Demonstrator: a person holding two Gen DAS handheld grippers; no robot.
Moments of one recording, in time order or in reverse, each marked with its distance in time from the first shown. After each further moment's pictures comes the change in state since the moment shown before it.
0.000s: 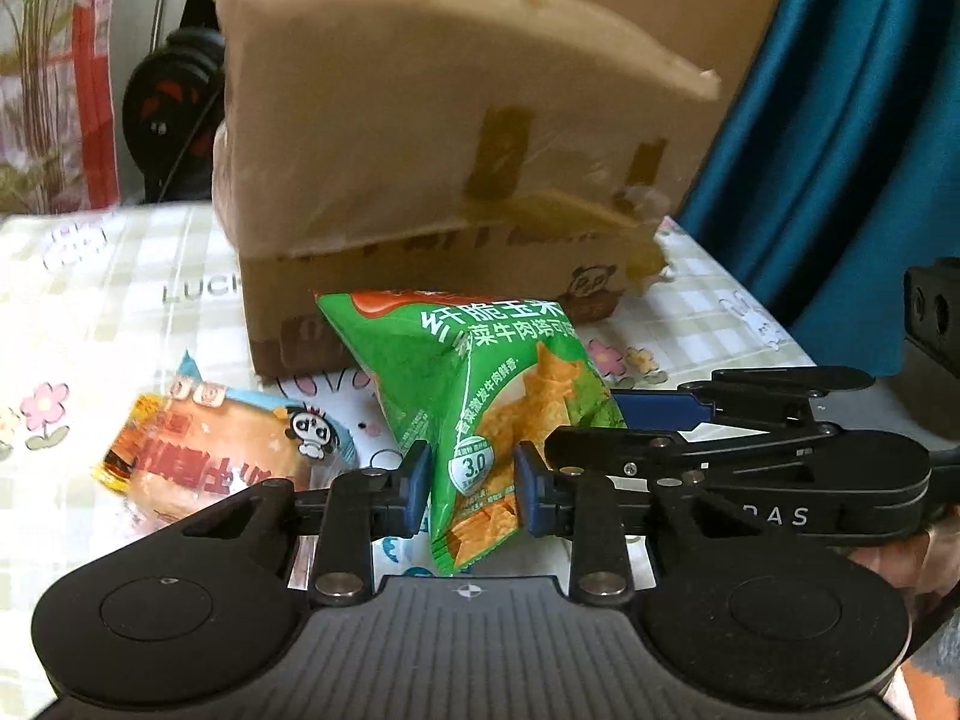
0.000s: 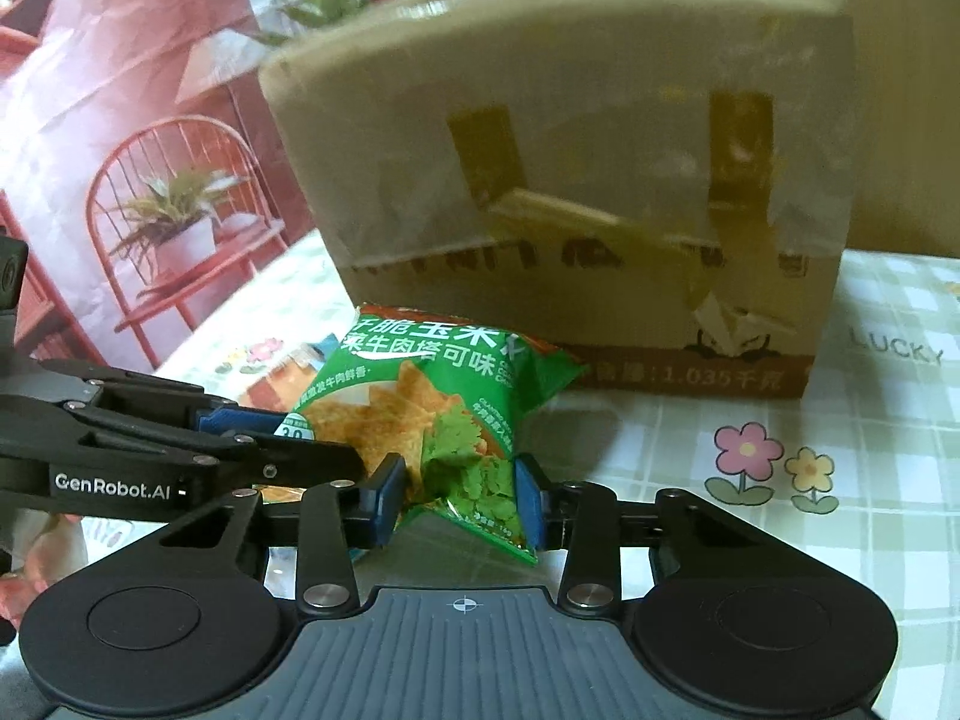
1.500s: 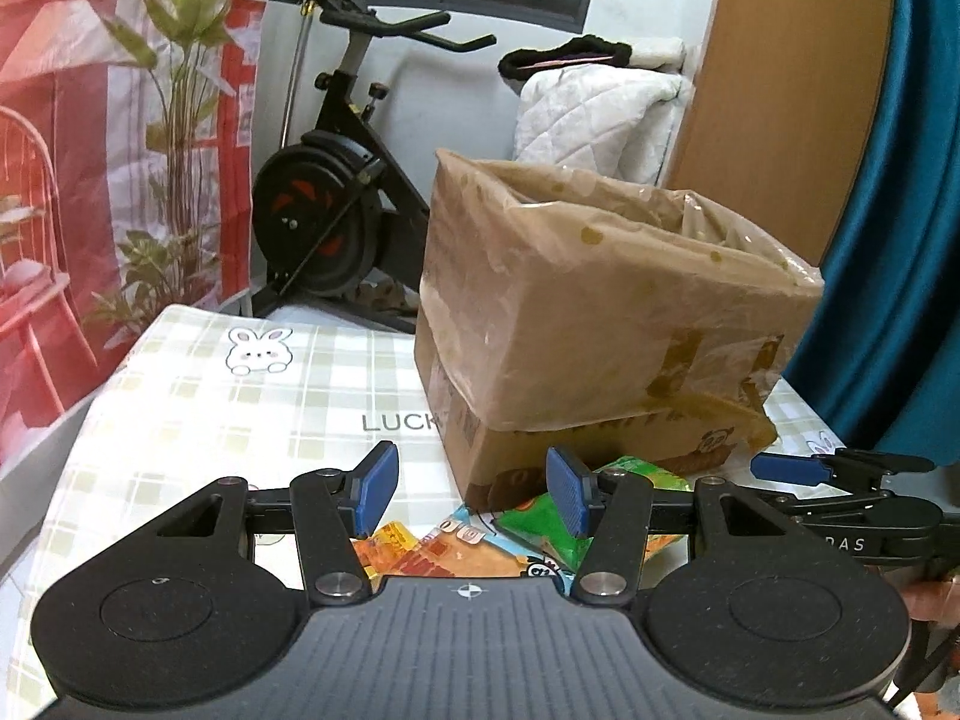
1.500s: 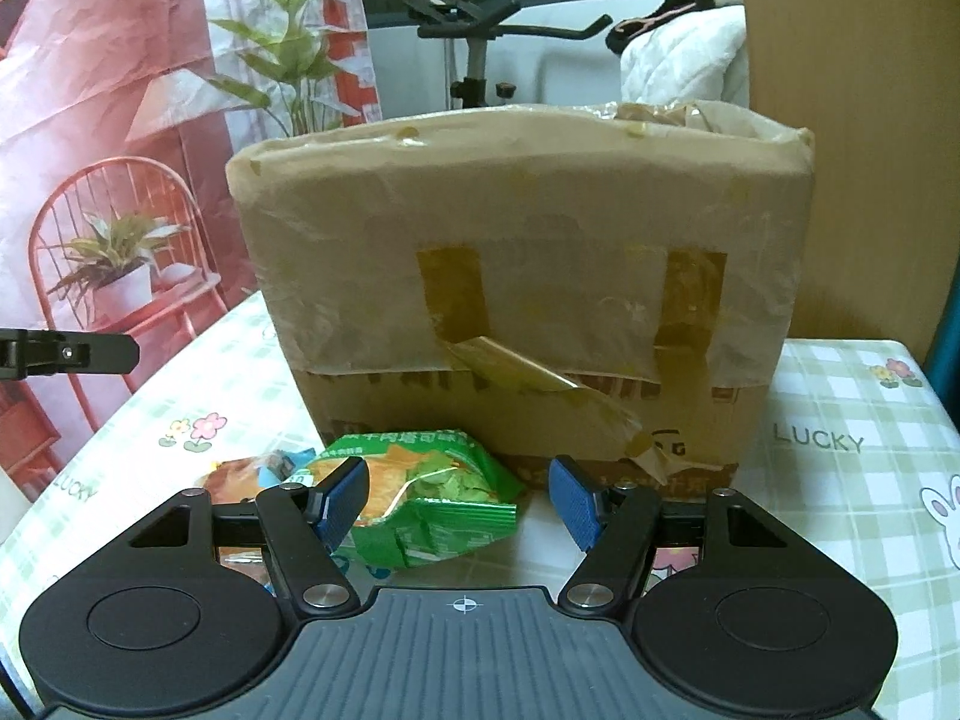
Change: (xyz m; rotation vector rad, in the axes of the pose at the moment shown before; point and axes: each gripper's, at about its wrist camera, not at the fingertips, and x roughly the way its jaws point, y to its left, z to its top) left arm -0.081 0.066 0.032 -0.097 -0.208 0.193; right arm -0.005 0.010 0.036 -0.033 -0.102 -0.167
